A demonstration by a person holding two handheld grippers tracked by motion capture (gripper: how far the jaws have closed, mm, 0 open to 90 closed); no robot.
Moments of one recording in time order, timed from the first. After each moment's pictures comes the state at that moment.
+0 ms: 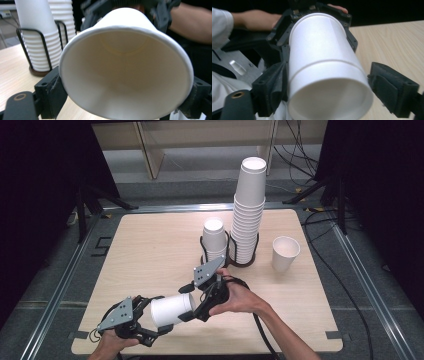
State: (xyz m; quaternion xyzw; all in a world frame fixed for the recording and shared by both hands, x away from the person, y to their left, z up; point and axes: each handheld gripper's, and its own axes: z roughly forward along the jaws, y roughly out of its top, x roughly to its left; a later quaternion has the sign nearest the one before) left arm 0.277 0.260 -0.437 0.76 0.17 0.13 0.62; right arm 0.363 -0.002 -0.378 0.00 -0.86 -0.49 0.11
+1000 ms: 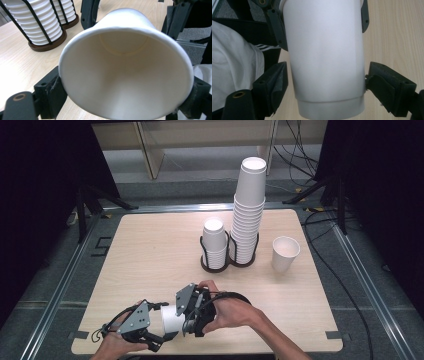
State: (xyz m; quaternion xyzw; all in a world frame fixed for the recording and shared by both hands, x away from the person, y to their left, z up) left arm 0.272 0.243 -0.440 0.84 0.17 0.15 0.50; right arm 0.326 0.031 -0.381 0.09 -0.96 -0.27 -0.07
